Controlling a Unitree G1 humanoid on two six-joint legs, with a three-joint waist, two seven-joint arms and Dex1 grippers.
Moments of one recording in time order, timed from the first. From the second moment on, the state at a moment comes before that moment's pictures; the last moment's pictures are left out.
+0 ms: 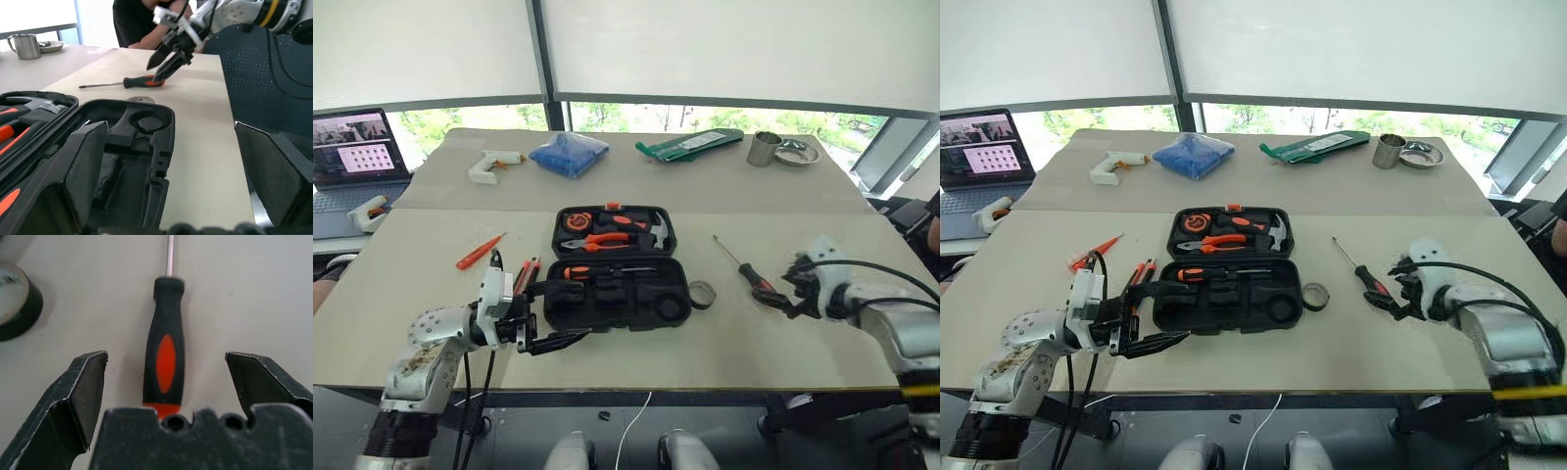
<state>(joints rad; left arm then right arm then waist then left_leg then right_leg) -0.16 0.60 0.10 -0.10 -0.57 0.13 -1.30 -0.42 -0.82 0.01 0.12 0.31 0.77 0.68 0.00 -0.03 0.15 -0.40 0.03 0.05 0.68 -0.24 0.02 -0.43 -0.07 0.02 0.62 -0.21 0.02</state>
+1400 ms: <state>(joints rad) 0.15 0.60 0.30 -0.26 -0.54 0.13 -0.98 -0.97 -0.54 0.54 0.35 -0.12 0.31 1.18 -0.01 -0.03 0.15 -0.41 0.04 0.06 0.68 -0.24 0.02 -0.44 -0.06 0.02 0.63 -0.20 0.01</state>
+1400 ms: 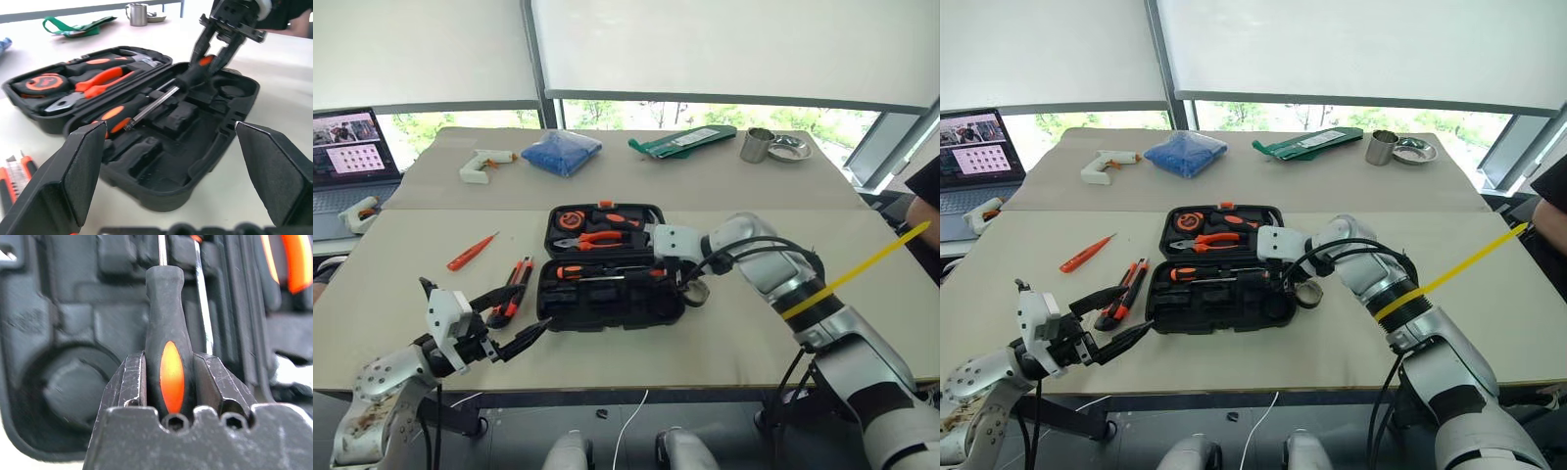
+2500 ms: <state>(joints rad) 0.11 0.60 0.28 -0.24 -0.53 0.12 -0.97 -0.97 -0.33 0.34 0.53 -0.02 0.12 1.19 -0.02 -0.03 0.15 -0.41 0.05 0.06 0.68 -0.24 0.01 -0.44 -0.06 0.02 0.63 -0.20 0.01</state>
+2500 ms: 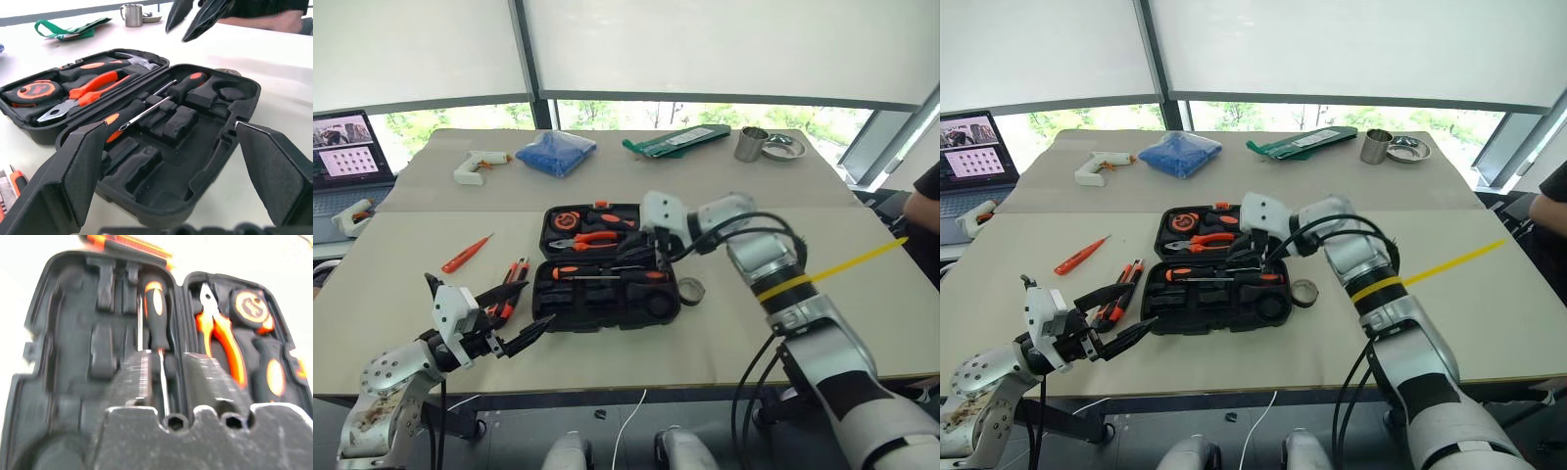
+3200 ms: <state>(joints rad) 0.11 0.64 0.31 -0.24 -0.55 0.16 -0.97 -1.01 -0.22 0.37 0.81 -0.14 -0.04 1.09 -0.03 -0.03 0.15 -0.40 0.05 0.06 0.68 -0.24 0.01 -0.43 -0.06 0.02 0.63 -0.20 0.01</state>
